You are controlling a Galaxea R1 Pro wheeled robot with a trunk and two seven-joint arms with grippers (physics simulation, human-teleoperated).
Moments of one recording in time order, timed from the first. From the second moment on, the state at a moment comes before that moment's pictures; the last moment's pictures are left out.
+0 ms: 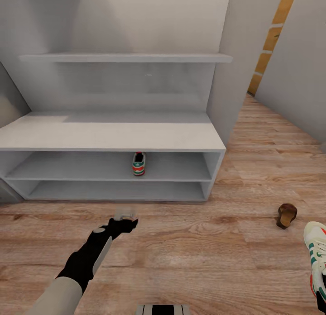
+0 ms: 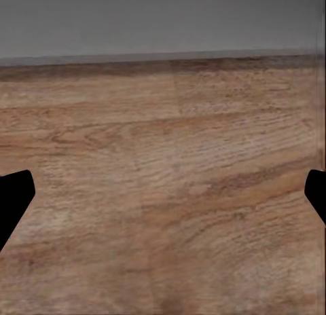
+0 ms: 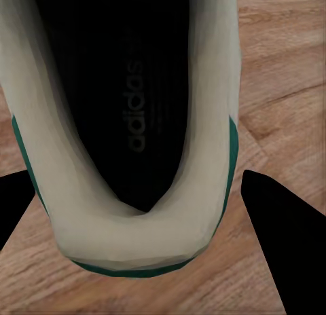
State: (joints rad) left arm -0.59 0.00 -0.12 -0.84 0.09 0.32 -0.12; right arm -0.16 -0.26 -0.86 -0.67 0.12 -0.33 0.23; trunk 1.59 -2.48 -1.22
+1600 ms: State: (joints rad) left arm -0.29 0.22 0.24 -0.62 0.13 -0.14 -1.03; right arm -0.16 -0.19 -0.86 -0.66 0.12 -0.34 0.23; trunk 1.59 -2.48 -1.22
